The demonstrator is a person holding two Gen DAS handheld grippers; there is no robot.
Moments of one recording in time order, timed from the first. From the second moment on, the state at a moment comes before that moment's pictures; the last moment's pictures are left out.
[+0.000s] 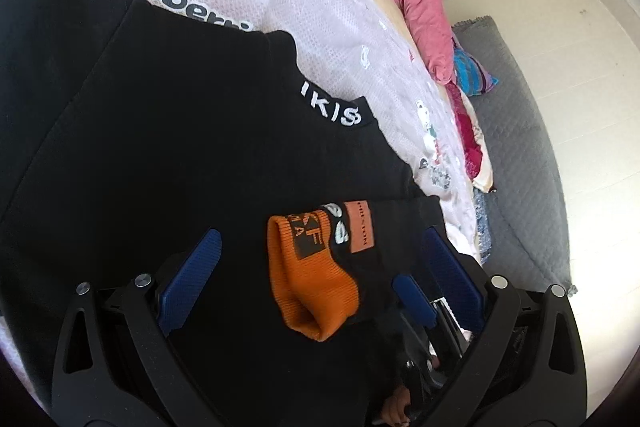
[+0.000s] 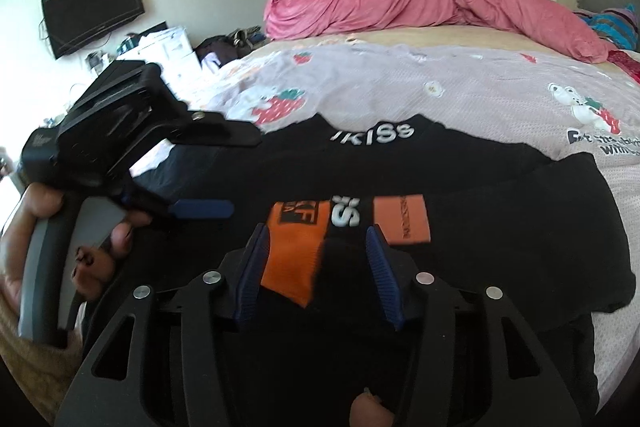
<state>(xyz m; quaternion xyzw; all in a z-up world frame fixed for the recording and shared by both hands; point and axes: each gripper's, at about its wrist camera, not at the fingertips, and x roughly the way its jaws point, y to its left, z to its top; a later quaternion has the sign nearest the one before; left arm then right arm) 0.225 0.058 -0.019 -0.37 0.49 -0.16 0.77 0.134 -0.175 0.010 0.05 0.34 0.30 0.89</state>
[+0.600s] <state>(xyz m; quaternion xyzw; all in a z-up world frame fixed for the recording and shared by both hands) 0.221 -0.005 -0.026 -0.22 0.50 -0.16 0.82 0.145 -0.277 0.033 0.14 0.32 0.19 0.92</state>
